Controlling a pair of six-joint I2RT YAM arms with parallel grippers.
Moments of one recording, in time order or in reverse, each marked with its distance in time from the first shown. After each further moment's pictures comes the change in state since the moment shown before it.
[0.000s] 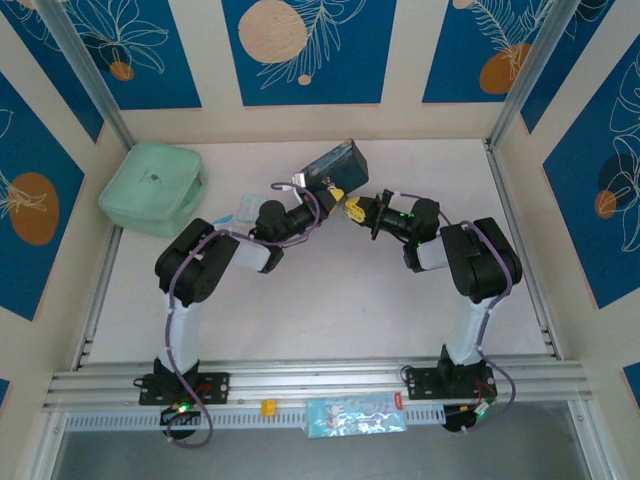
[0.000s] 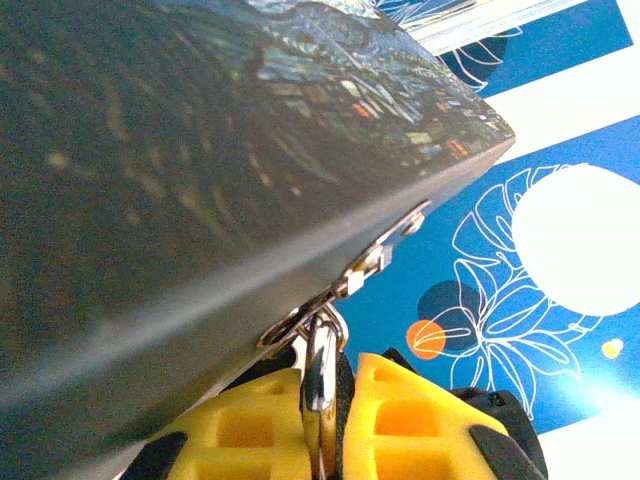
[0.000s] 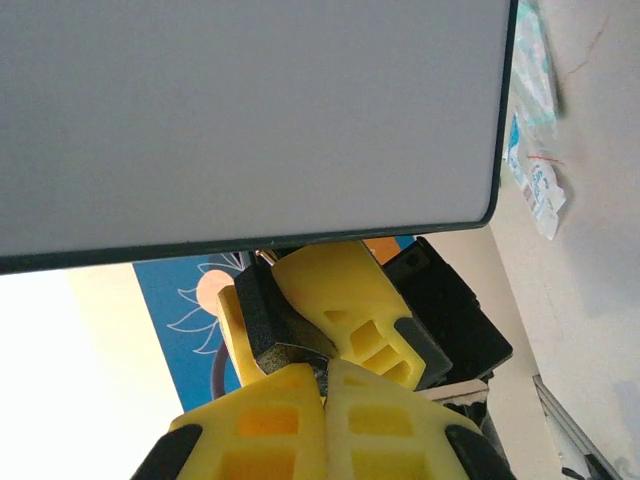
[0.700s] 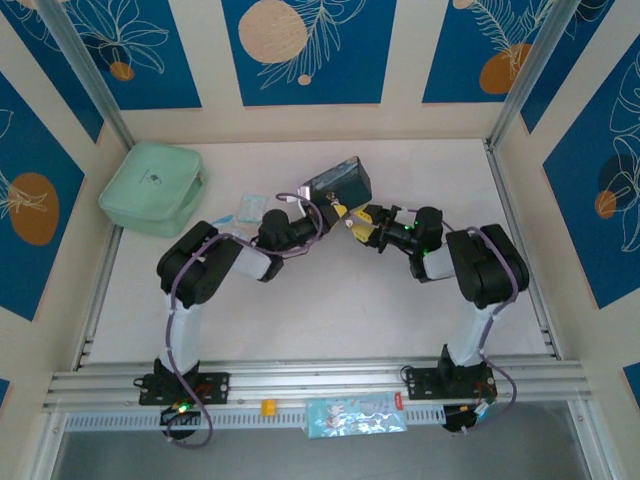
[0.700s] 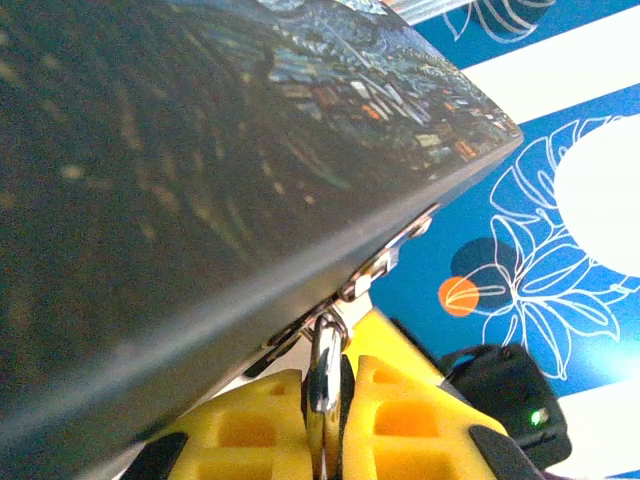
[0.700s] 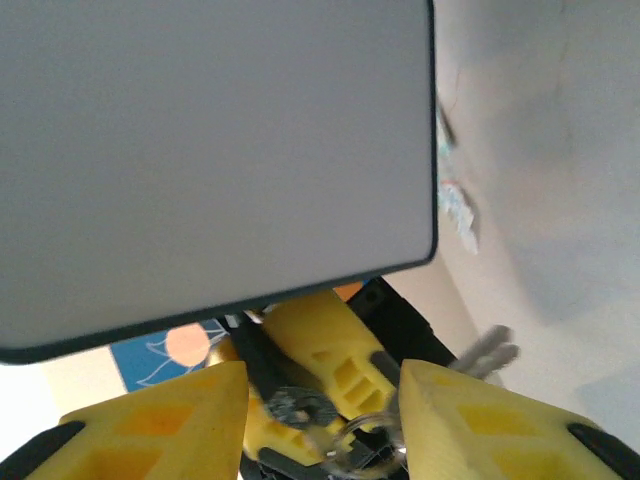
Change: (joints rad) left arm -0.027 0.000 -0.074 -0.027 0.028 0.048; right arm -0.050 -0.099 -0.125 -0.214 0.035 -0.151
